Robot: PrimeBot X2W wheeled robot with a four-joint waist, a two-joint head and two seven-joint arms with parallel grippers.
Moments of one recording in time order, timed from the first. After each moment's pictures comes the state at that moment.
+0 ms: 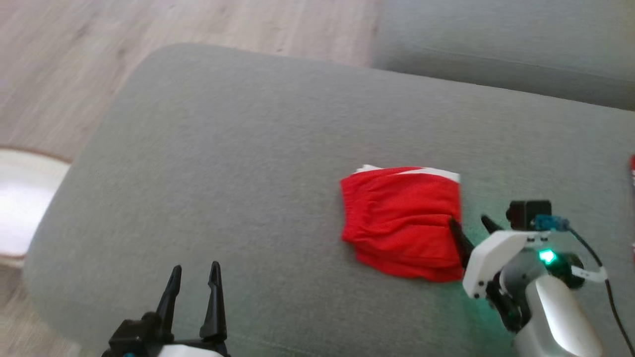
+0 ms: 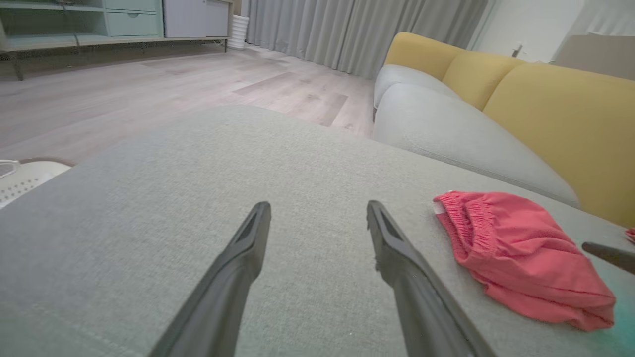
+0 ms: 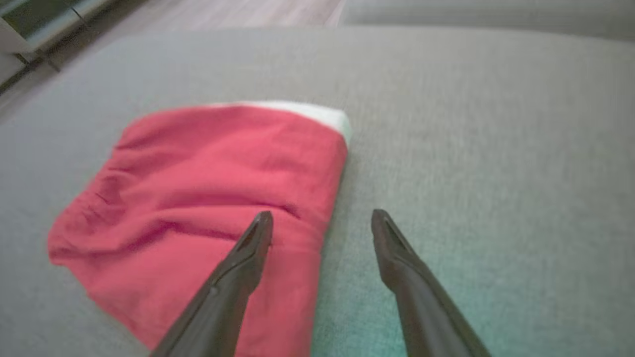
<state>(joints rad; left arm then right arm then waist) 0.08 0.35 -0.56 -0.01 -0.67 0.32 -0.22 -0.24 -0.05 0.04 0.50 0.17 0.13 0.26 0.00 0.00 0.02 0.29</state>
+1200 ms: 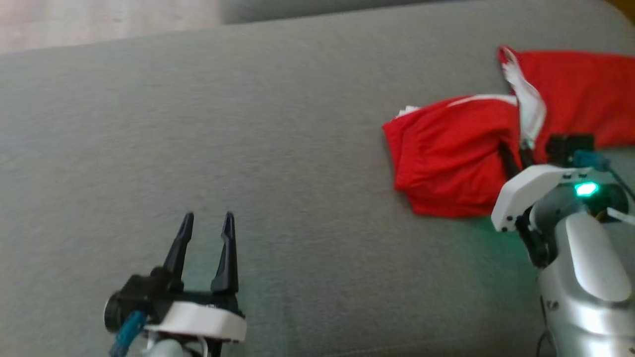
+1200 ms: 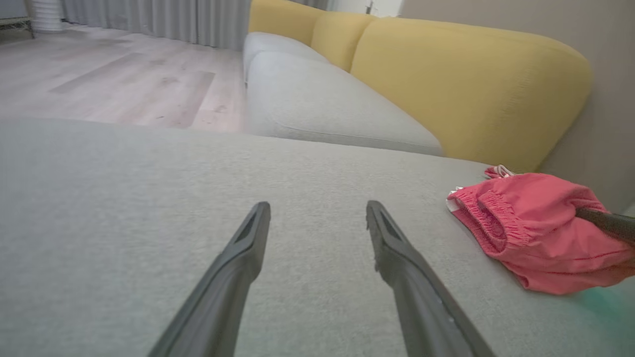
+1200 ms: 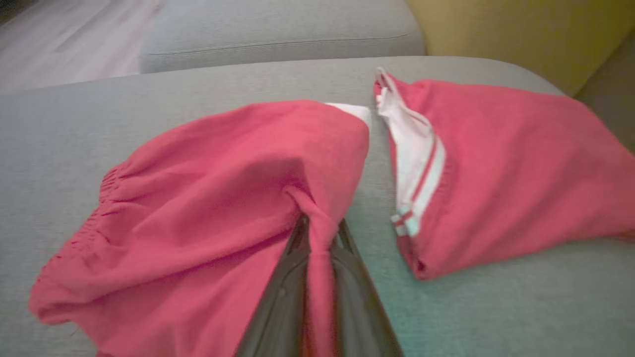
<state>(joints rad) -0.07 0.34 -0.58 -0.01 -0.62 0.28 -0.22 -0.43 -0.09 -0.06 0.53 0.05 0.13 0.23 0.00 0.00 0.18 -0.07</state>
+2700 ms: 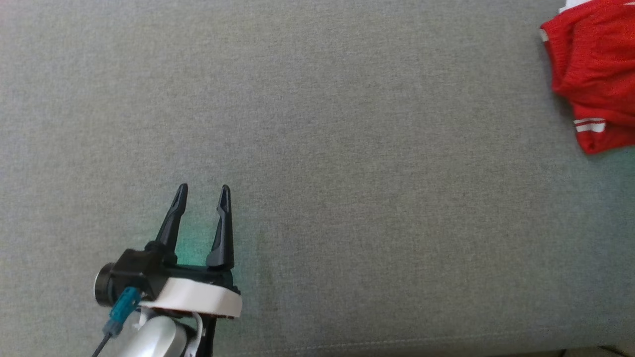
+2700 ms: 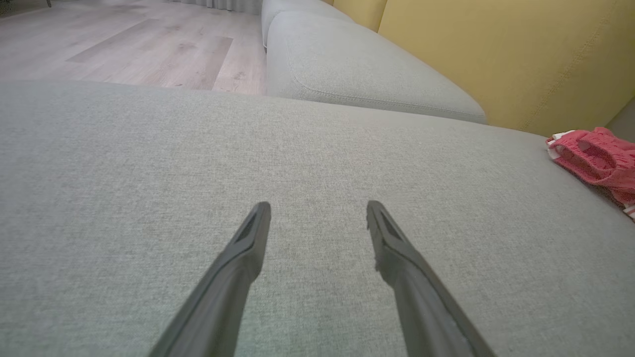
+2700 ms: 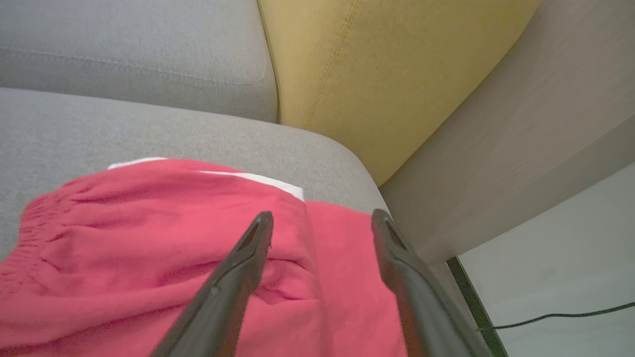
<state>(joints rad) -0.16 0.36 -0.59 -0.03 -0.60 0.30 -0.19 -0.79 -0.40 -0.28 0.73 -0.20 0.13 0.19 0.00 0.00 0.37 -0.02</state>
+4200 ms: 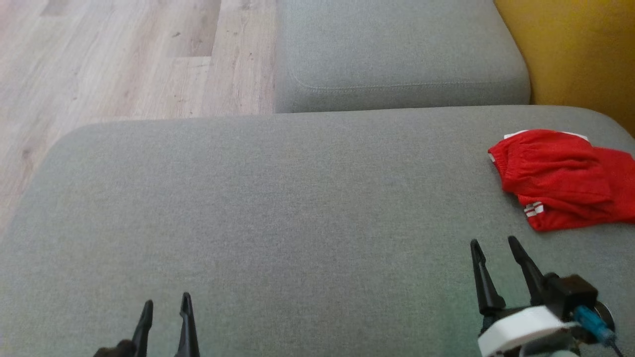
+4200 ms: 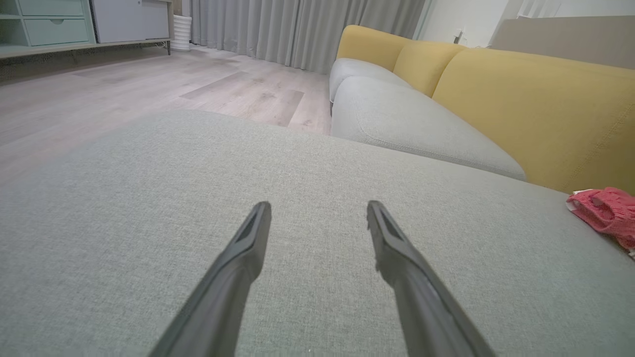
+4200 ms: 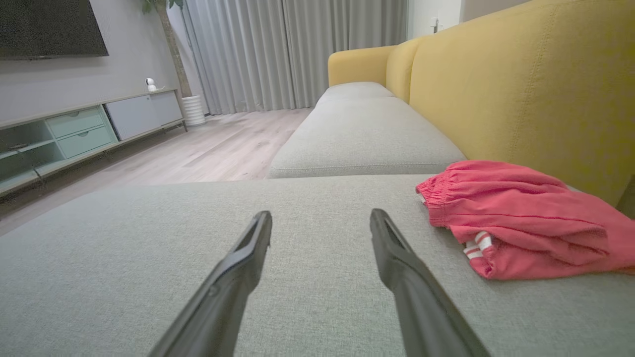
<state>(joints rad) 0.17 0.36 -0.47 0.06 -0.70 0.29 -0.23 0.09 -0.04 0.05 0.17 0.12 0.13 -0.12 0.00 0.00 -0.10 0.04</state>
